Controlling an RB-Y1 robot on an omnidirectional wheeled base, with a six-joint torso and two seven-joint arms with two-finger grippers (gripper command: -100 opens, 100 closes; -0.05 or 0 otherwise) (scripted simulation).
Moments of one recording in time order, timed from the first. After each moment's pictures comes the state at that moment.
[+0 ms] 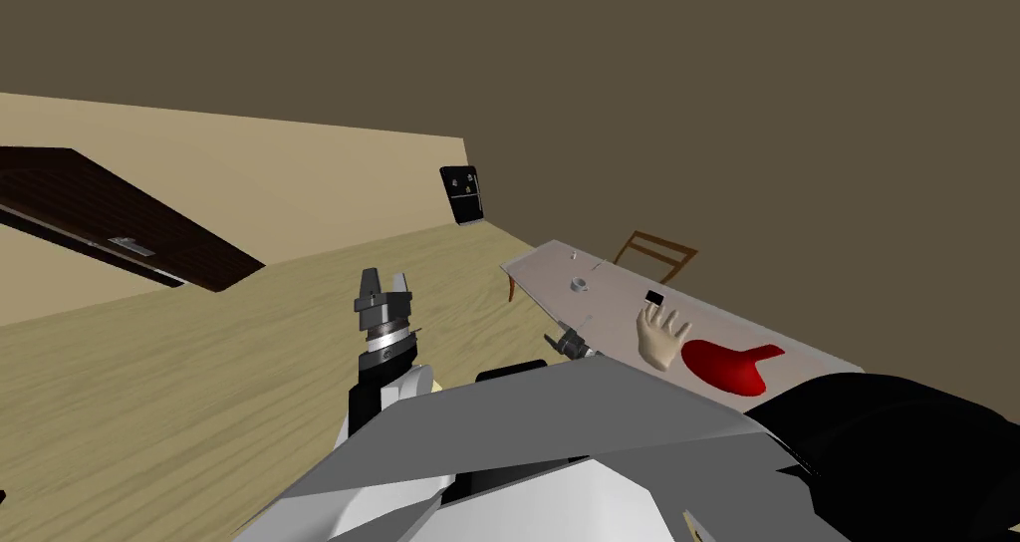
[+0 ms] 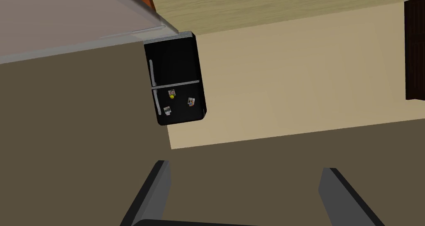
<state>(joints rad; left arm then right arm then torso) 0.52 -0.02 -0.03 -2.26 0.07 -0.51 -0.09 0.53 -0.48 0.25 -1.50 0.51 -0.60 0.69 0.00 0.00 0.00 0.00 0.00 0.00</state>
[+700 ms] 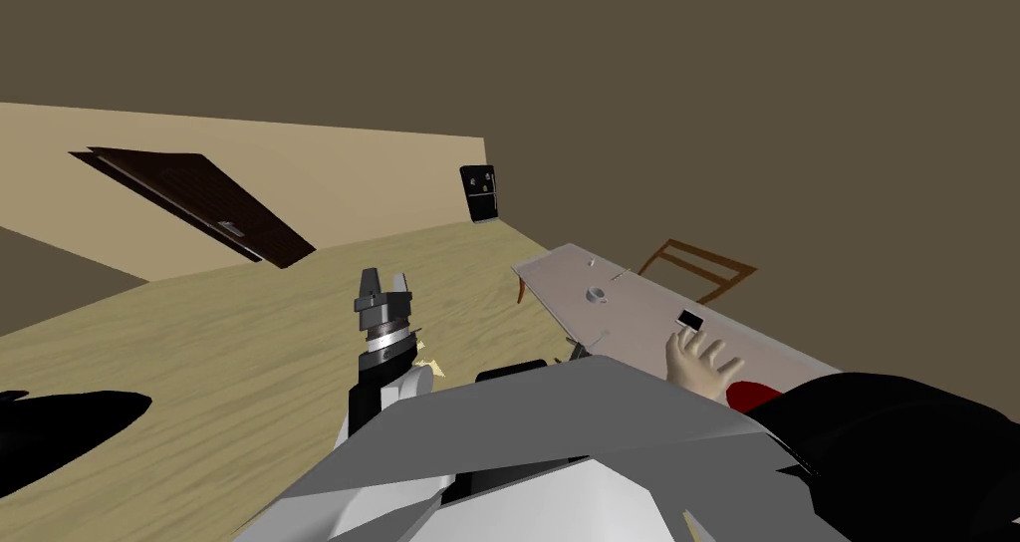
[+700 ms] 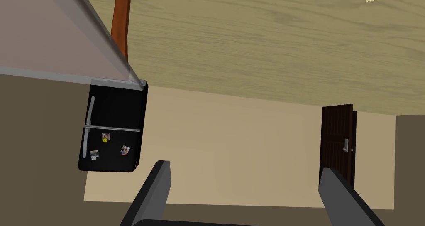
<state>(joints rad) 0.52 -0.02 -0.03 -2.26 0.07 -0.51 -0.09 0.51 -0.57 0.31 -1.33 0.60 -0.57 0.87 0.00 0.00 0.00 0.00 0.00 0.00</state>
